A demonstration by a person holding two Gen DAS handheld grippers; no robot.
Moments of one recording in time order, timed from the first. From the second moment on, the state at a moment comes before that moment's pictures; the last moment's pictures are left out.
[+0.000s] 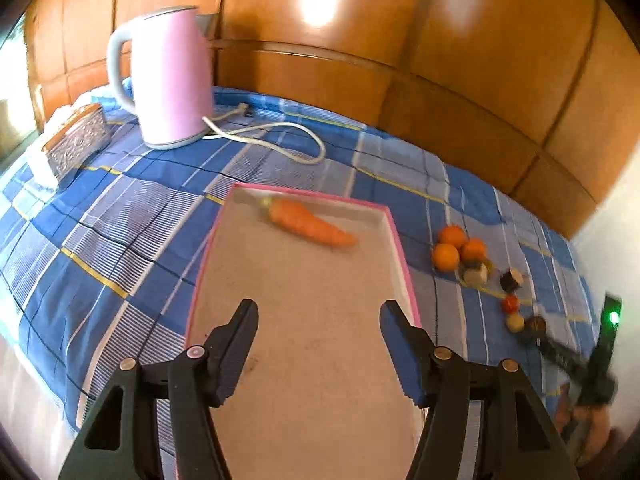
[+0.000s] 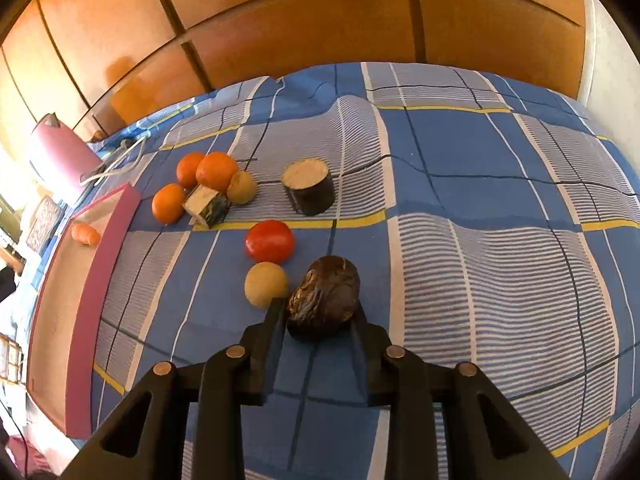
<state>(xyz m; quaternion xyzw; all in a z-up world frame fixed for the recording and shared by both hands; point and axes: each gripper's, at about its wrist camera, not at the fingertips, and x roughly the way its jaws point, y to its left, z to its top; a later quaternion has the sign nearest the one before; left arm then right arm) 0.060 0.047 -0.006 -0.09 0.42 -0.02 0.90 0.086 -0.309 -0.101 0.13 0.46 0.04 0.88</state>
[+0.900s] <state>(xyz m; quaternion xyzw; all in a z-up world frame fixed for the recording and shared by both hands) 0.020 0.043 -0.011 -0.07 0.40 0.00 0.91 0.051 -0.206 -0.045 0.03 0.44 0.19 0.88</state>
